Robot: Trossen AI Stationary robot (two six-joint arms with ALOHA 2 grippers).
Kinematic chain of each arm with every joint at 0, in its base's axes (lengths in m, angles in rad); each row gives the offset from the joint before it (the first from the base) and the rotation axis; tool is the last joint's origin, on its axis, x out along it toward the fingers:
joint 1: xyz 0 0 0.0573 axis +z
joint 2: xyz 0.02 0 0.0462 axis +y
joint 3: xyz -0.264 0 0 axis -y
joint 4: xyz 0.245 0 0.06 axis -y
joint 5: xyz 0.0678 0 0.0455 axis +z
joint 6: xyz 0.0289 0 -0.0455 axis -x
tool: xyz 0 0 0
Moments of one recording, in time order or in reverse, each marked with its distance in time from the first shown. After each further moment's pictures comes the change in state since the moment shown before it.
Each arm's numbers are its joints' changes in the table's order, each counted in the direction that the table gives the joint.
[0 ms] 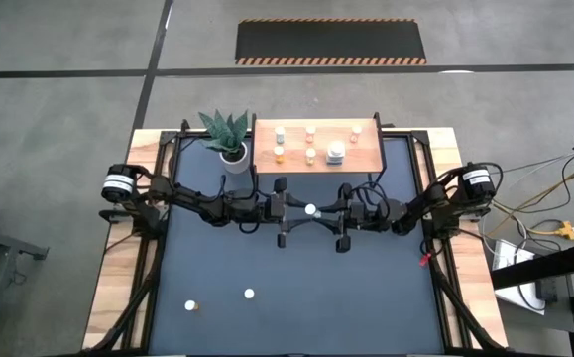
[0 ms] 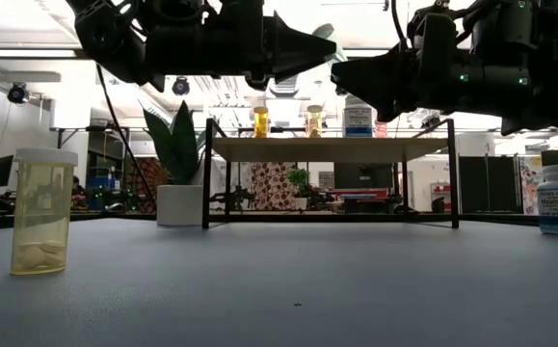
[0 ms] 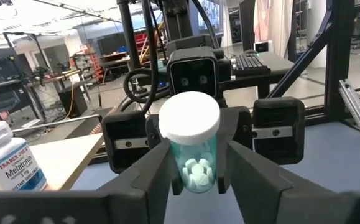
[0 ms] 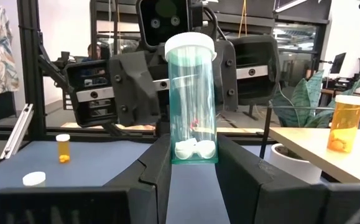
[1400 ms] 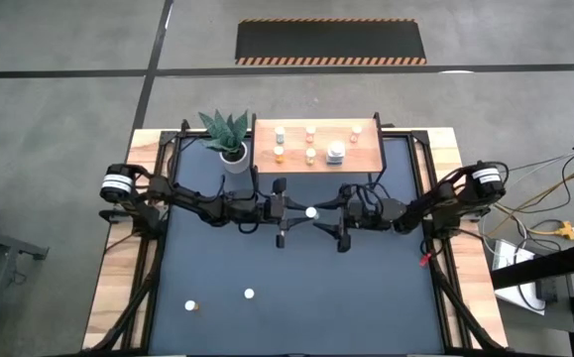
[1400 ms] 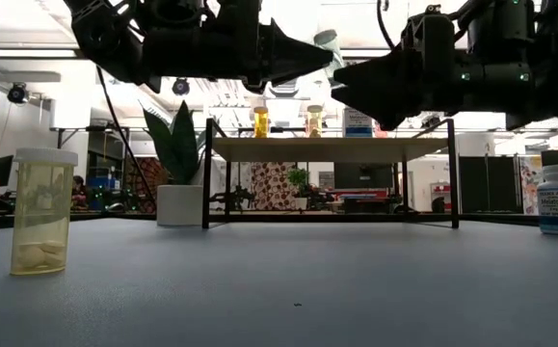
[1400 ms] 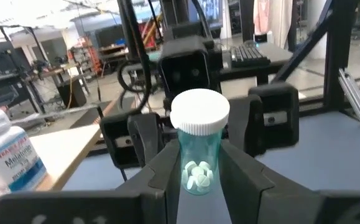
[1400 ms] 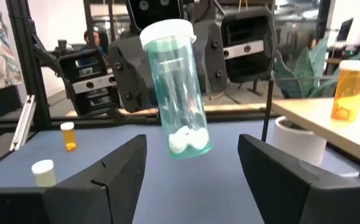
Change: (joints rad) left arm 0.001 -0.011 -0.013 -0.033 0.005 -0.006; right arm 0.000 -0.077 -0.003 -0.171 -0.003 -0.097
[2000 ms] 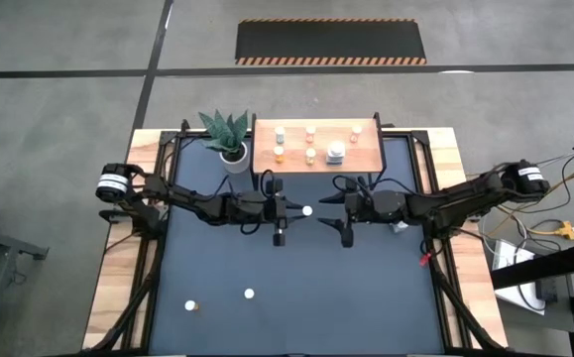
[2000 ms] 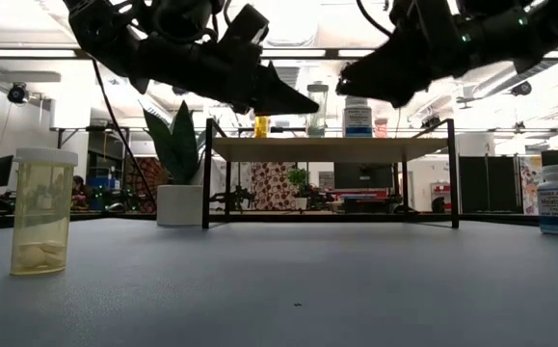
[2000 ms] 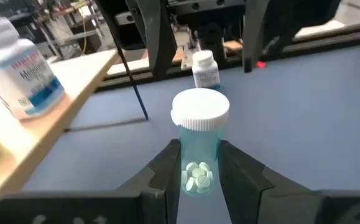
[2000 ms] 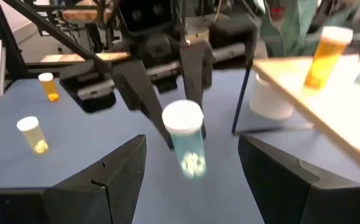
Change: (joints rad) left arm 0.000 -0.034 0.000 -0.278 0.133 0.010; right arm -0.001 -0.383 0.153 -0.846 -0.053 -0.030
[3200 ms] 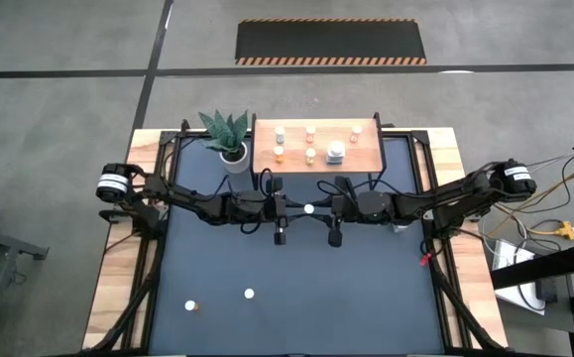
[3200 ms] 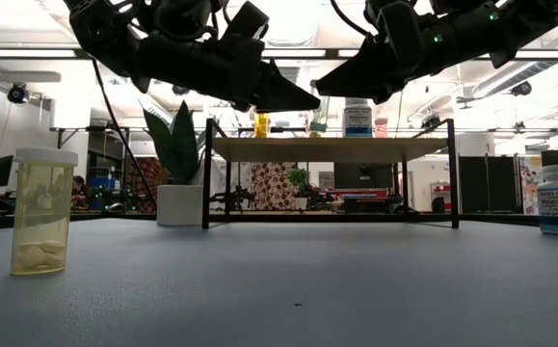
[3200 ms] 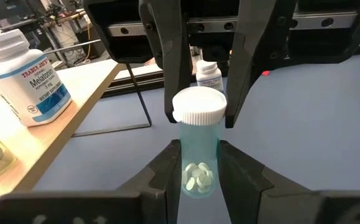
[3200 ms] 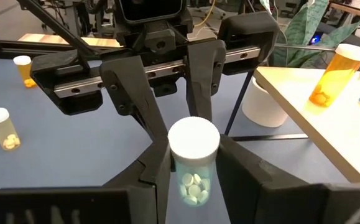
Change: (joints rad) left arm 0.000 0.001 0.002 0.024 0.003 -0.001; right arm -0.004 0.126 0.126 -0.048 -0.040 0.081
